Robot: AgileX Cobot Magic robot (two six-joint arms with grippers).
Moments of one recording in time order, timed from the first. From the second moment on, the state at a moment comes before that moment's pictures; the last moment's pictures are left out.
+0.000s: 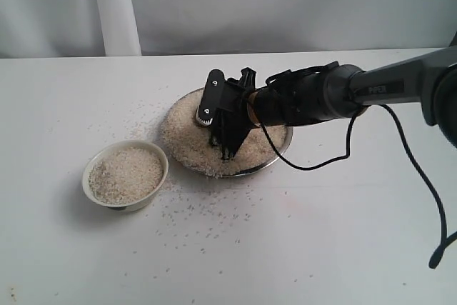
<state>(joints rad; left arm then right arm) 0.03 0.00 0.00 0.06 0.26 -0.27 0.50 2.30 -1.47 -1.43 -0.24 0.55</state>
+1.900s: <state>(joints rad) 0.03 0.00 0.00 0.06 0.26 -0.27 0.98 2.21 -1.46 -1.74 0.51 0.05</state>
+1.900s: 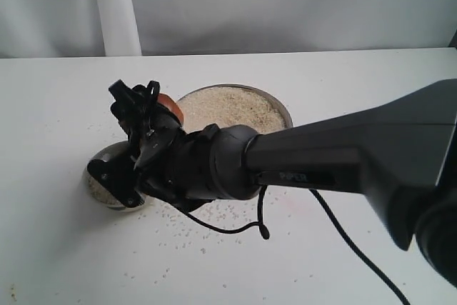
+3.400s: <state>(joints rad) 0.03 0.00 0.00 0.06 0.26 -0.27 0.92 1.97 -1.56 -0.95 0.61 -0.41</state>
